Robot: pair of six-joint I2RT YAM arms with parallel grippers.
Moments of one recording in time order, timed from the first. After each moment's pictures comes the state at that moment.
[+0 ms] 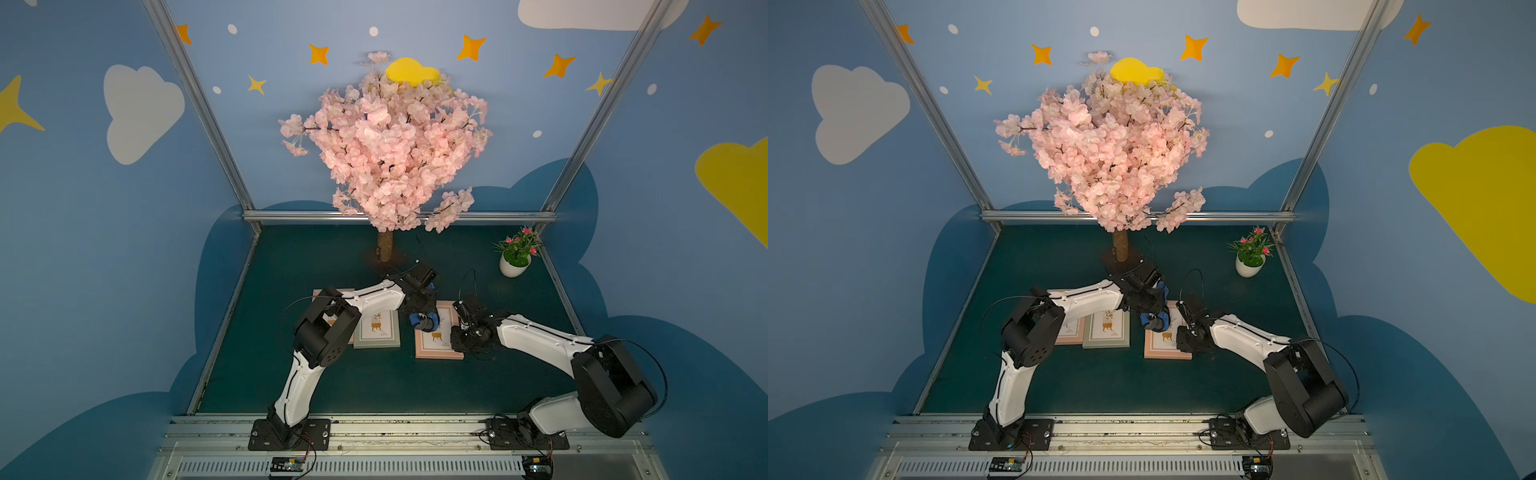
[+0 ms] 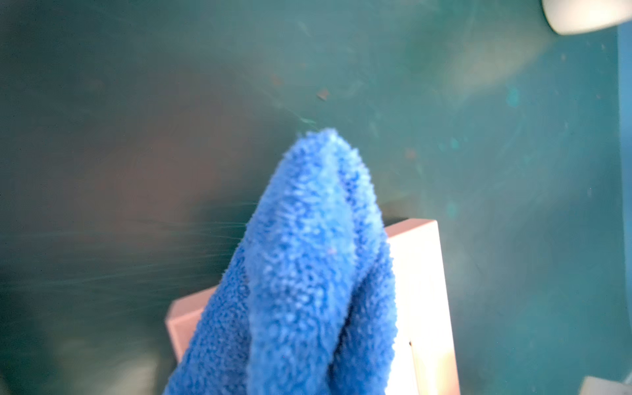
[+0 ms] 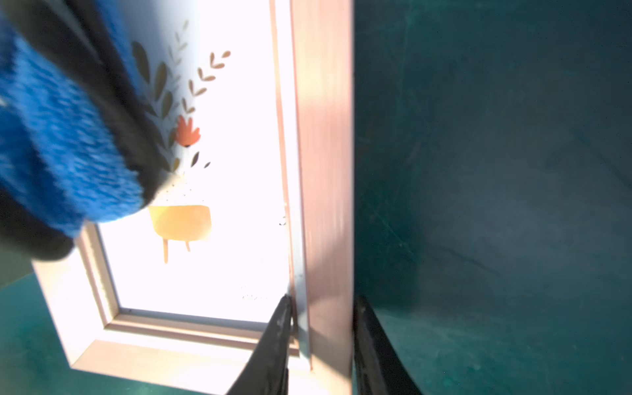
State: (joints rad) left arm -0.76 2.13 1.54 -0.42 0.10 -0.64; right arm 0.60 1.44 0.73 -0.59 -0.02 0.61
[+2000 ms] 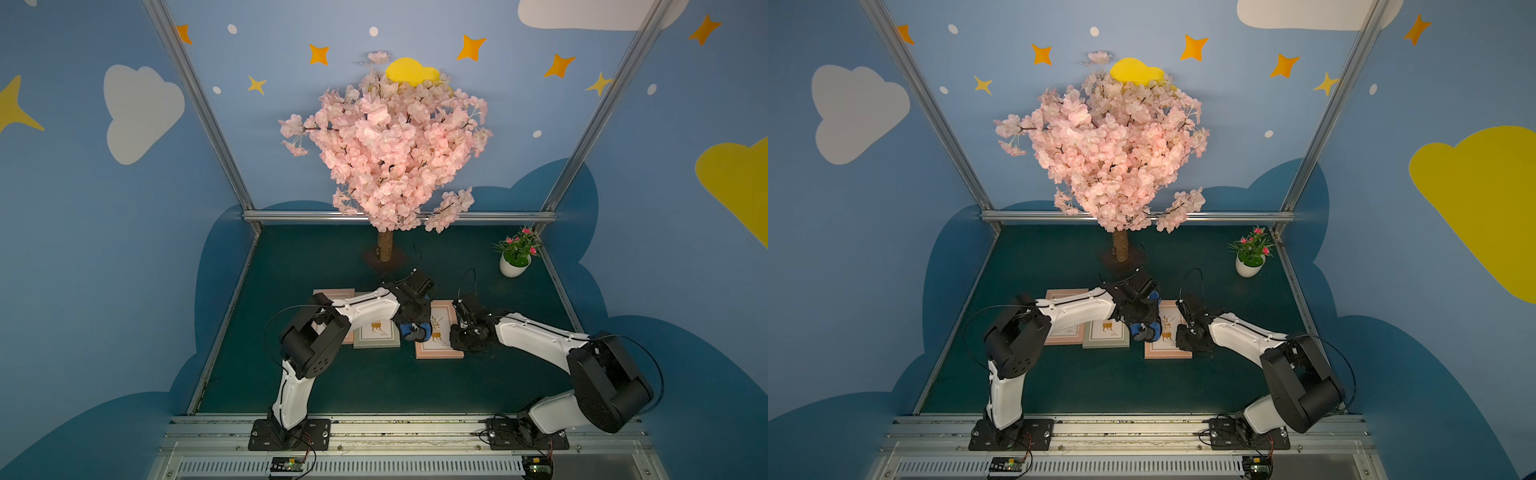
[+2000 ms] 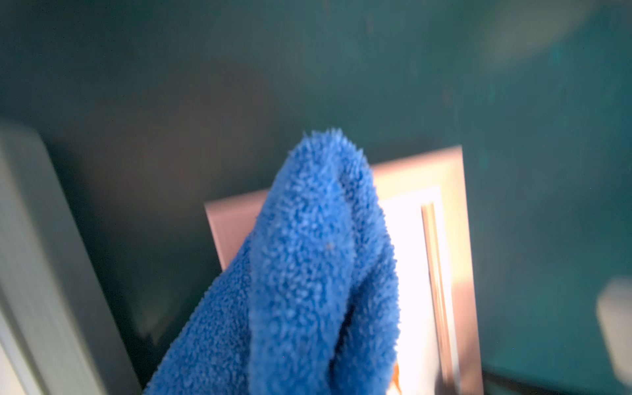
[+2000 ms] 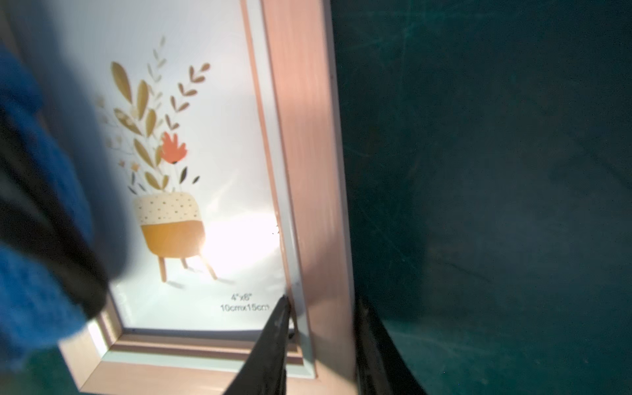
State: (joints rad) left arm -0.85 1.95 1.32 -0.44 0.06 -0.71; right arm 0.60 1.47 0.74 -0.57 -0.03 0.63
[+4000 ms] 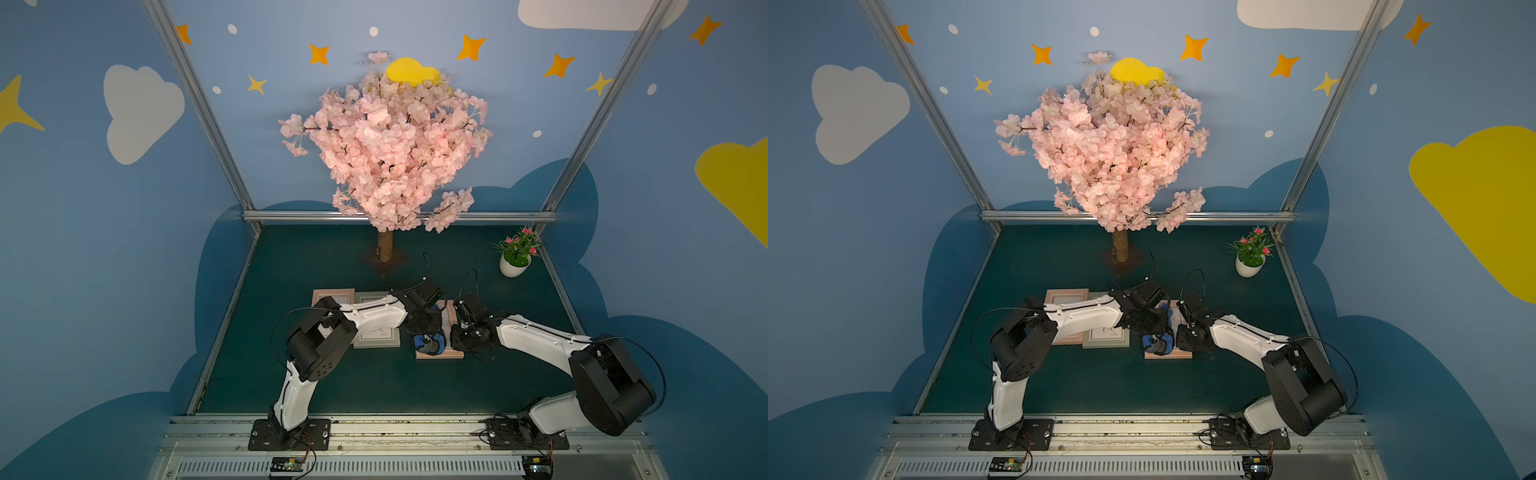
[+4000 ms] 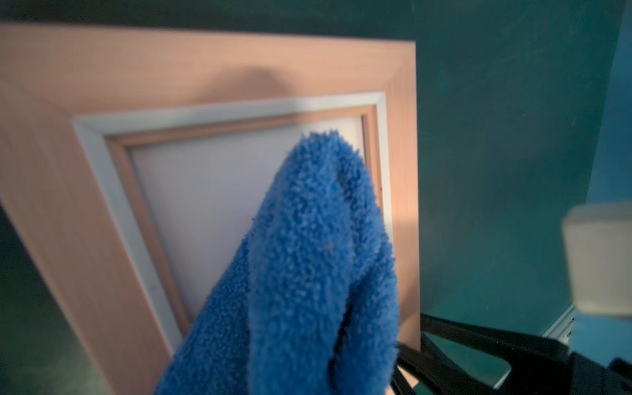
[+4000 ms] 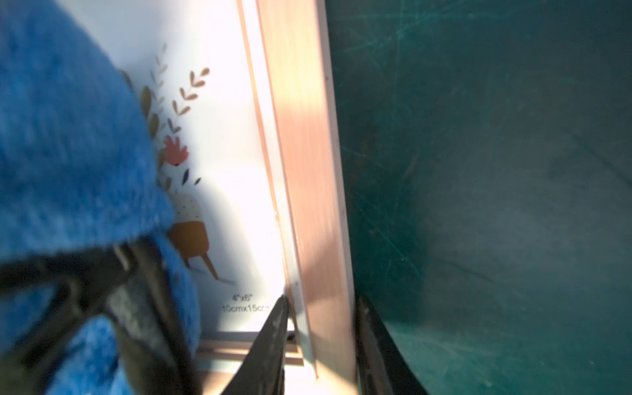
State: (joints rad) left arm -0.87 2.03 1.40 -0.42 0.20 -0.83; right arm 0.60 1.45 0.72 -0.55 -0.04 0.65
